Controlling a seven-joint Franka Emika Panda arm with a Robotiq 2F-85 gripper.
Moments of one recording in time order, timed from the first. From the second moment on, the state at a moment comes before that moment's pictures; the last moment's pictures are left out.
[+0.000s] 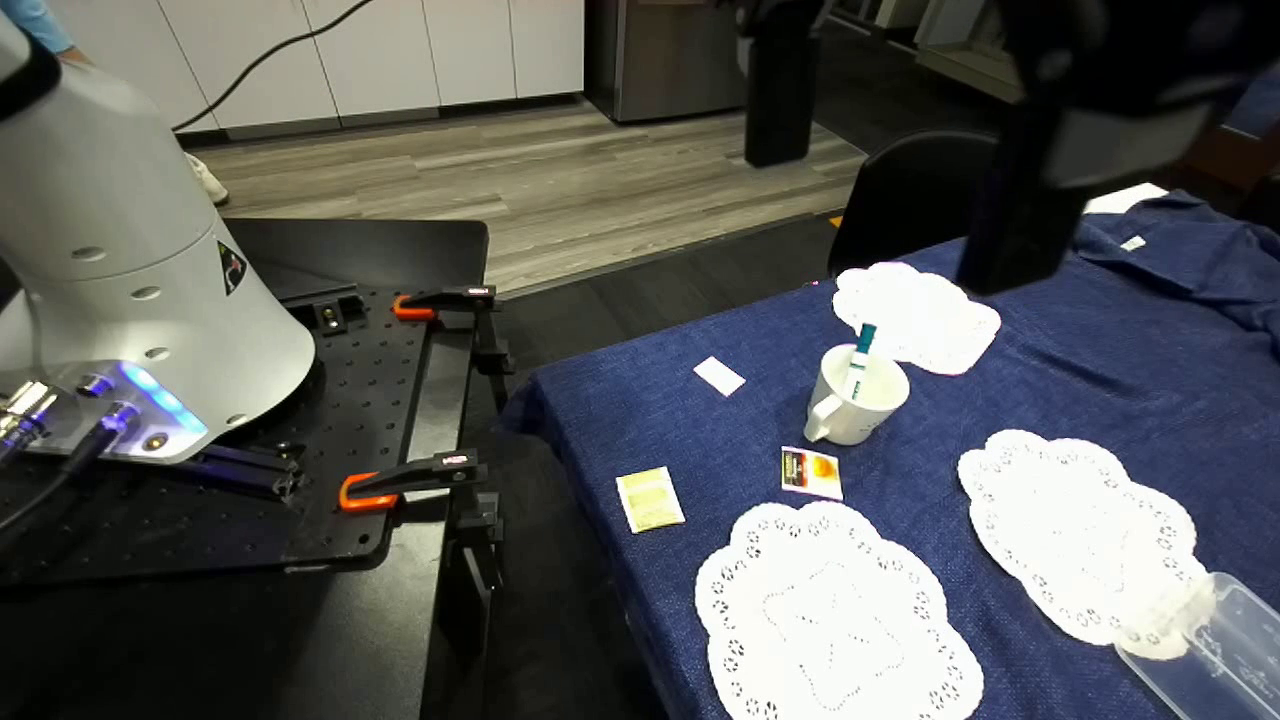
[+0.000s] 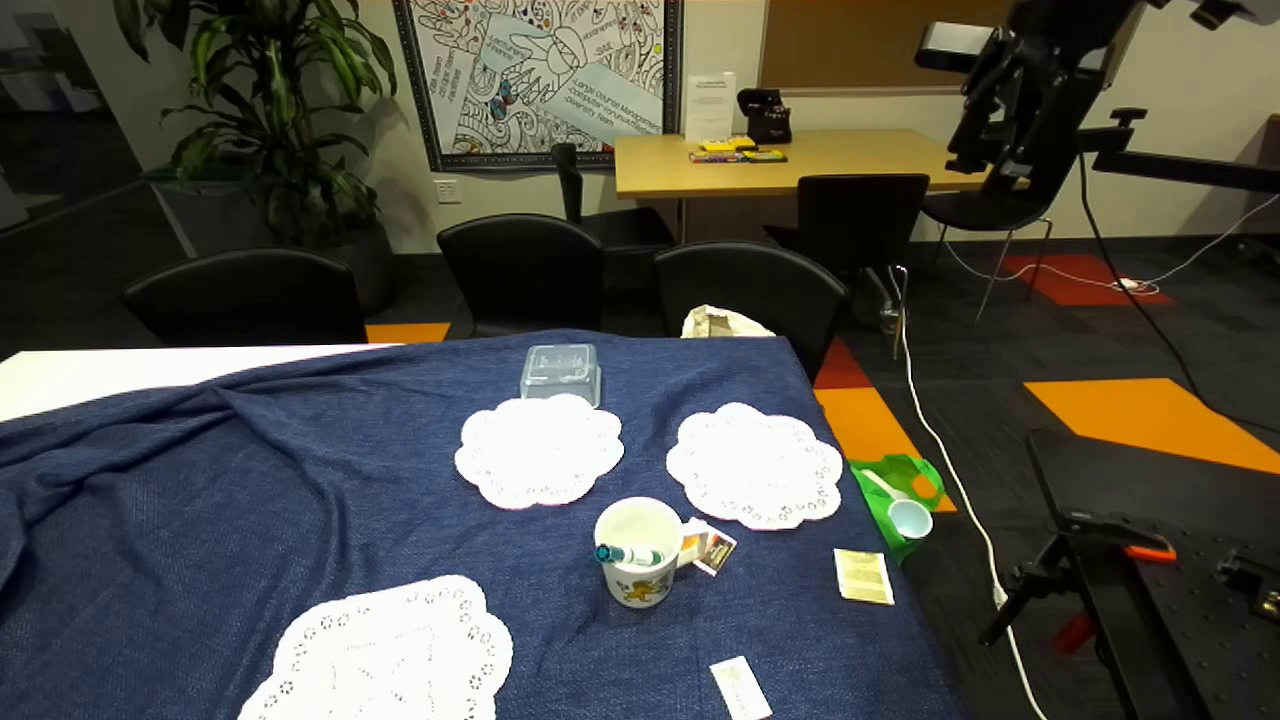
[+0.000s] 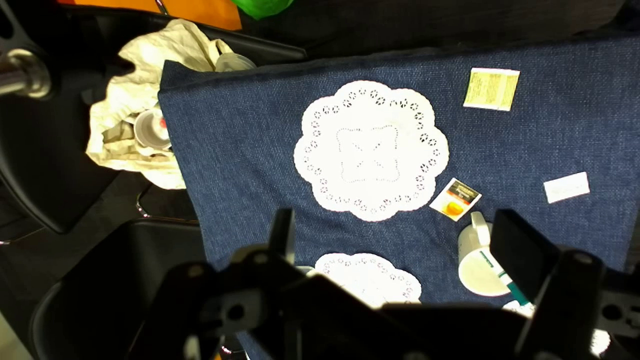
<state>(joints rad) -0.20 -0.55 -0.30 -2.59 -0.29 2.28 -0.52</state>
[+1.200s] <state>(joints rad) -0.03 -0.25 -0.24 -2.44 -0.21 2.48 -0.58</state>
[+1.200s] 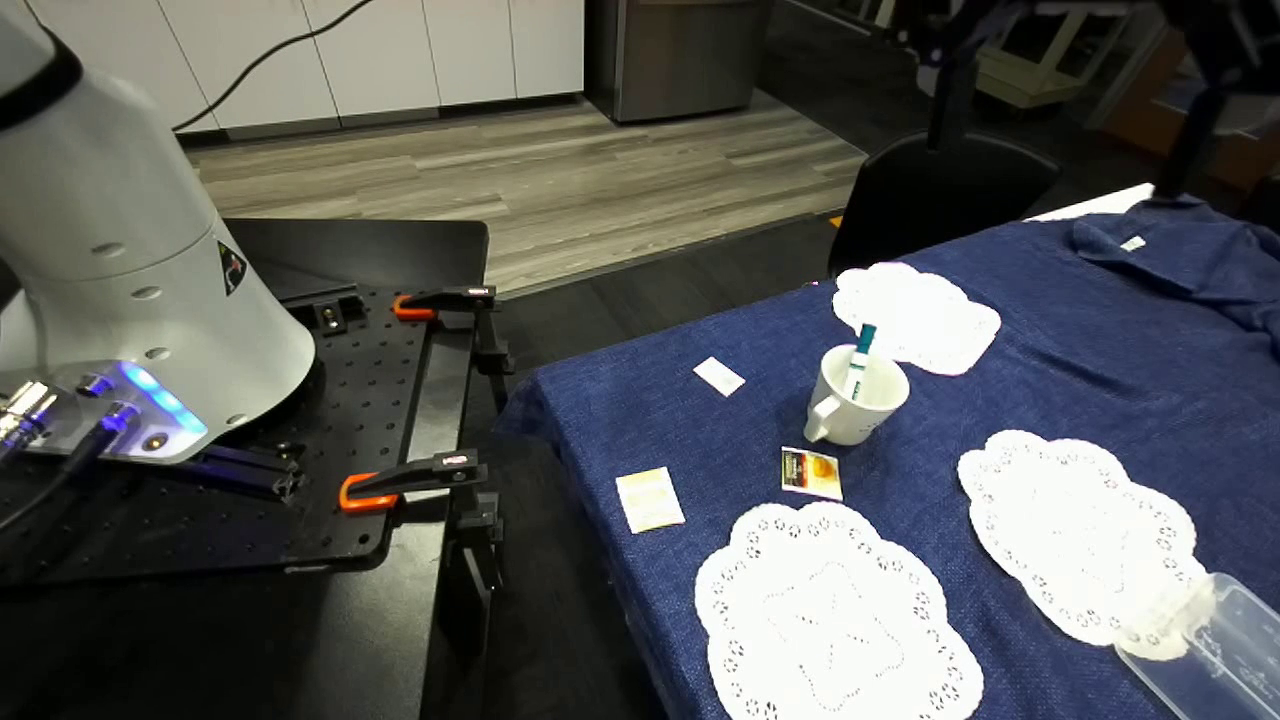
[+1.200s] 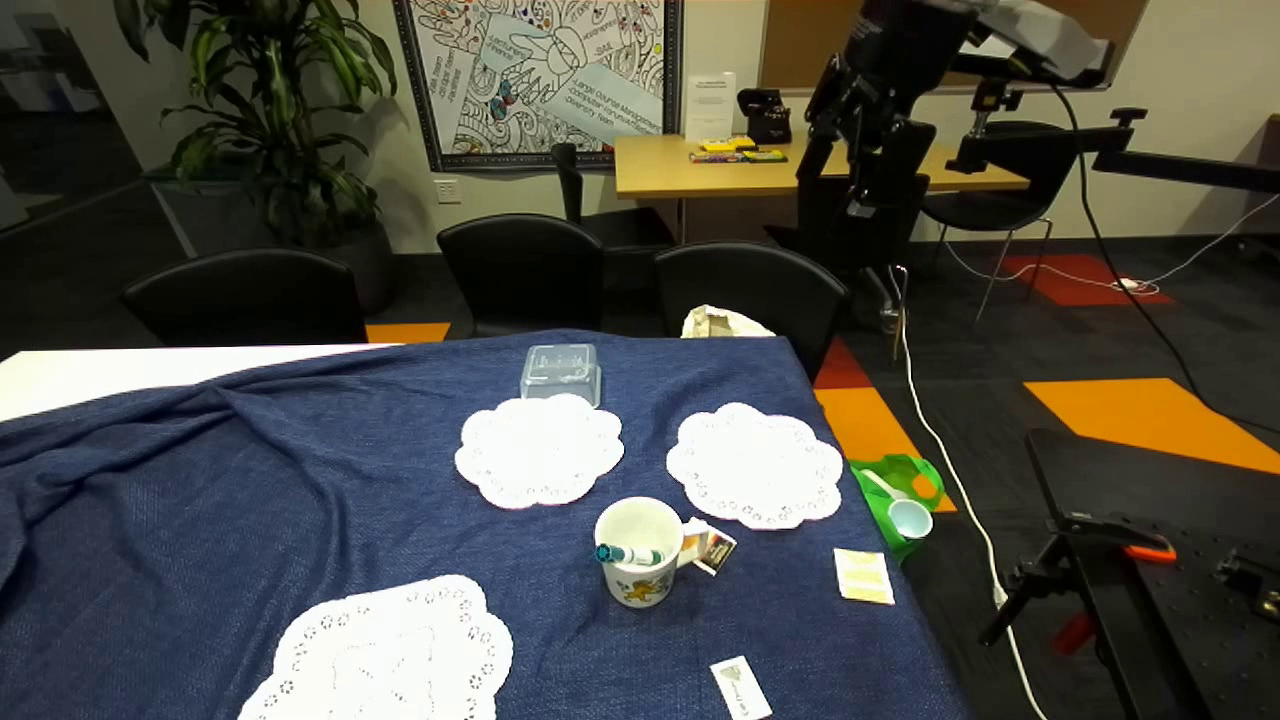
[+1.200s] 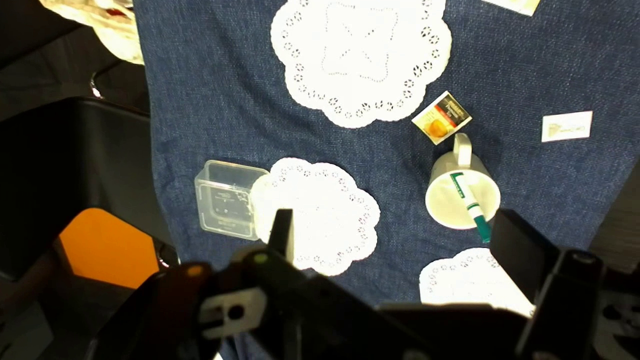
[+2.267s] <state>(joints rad) 0.03 -0.09 -0.17 -2.44 0.05 2.67 -0.85</state>
